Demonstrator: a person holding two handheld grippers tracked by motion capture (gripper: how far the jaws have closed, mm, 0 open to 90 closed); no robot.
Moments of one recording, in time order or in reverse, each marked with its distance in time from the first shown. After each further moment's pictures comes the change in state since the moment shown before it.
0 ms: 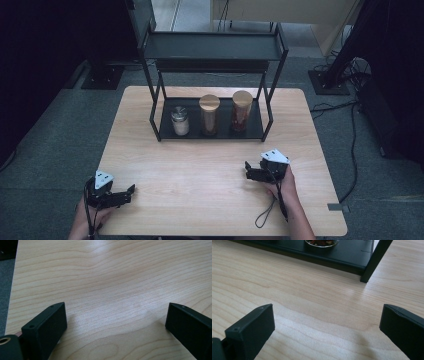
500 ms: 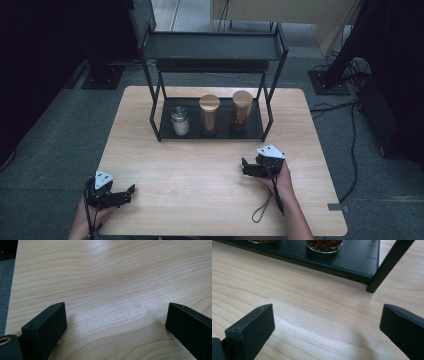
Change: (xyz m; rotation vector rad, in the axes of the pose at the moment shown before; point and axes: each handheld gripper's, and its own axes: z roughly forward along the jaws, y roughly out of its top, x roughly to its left) left arm 0.000 0.000 0.000 0.000 0.000 0.000; right arm 0.004 0.011 0.015 0.001 0.004 -0.005
